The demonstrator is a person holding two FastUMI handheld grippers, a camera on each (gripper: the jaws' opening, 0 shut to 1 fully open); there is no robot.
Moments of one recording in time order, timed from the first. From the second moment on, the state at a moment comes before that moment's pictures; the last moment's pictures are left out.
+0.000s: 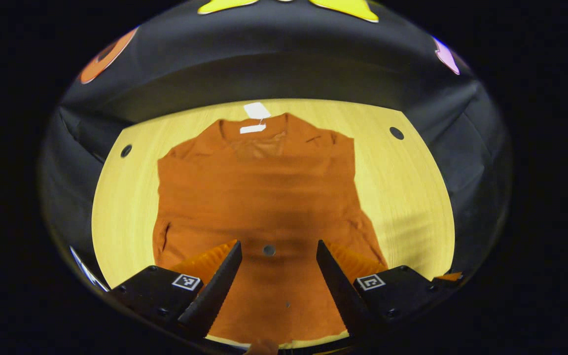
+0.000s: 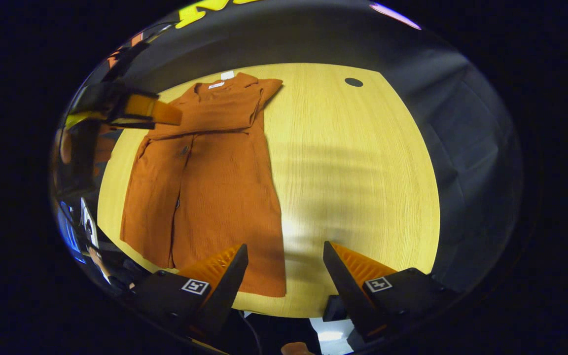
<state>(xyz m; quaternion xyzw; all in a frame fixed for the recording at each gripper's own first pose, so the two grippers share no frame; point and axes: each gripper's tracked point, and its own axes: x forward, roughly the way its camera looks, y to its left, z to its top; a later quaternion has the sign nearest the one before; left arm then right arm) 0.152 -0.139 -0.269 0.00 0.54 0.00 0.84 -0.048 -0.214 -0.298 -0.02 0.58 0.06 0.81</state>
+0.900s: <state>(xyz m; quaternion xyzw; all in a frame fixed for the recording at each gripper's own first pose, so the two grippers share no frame) -0.061 0.076 -0.283 -0.07 0.69 0.01 0.72 -0.106 -0.235 -0.340 -0.02 0.70 0.05 0.71</state>
